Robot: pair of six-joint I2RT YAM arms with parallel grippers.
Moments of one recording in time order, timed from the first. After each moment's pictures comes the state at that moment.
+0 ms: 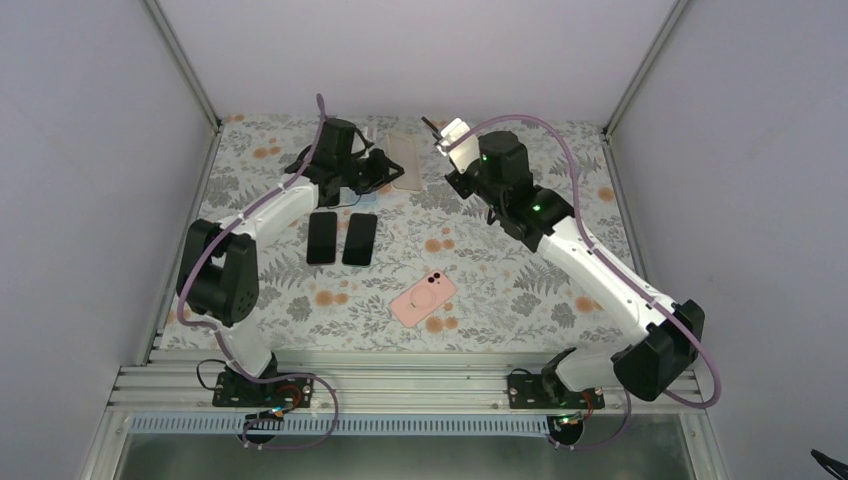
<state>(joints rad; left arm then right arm) -0.39 1.74 1.35 -0.23 0.53 -0.81 0.64 1.36 1.32 -0.30 0.22 -0.41</state>
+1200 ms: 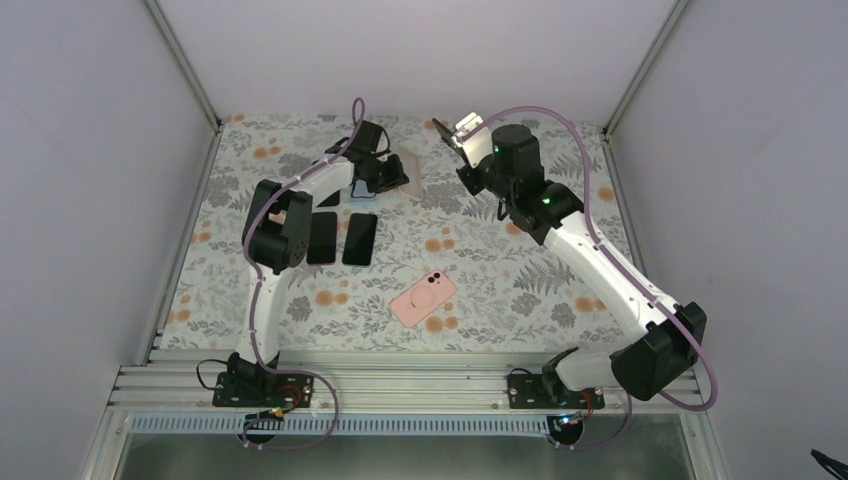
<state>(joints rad) -0.38 2.29 1.81 -0.43 0.44 -0.66 0.56 1.36 1.33 -0.35 0.14 -0.34</state>
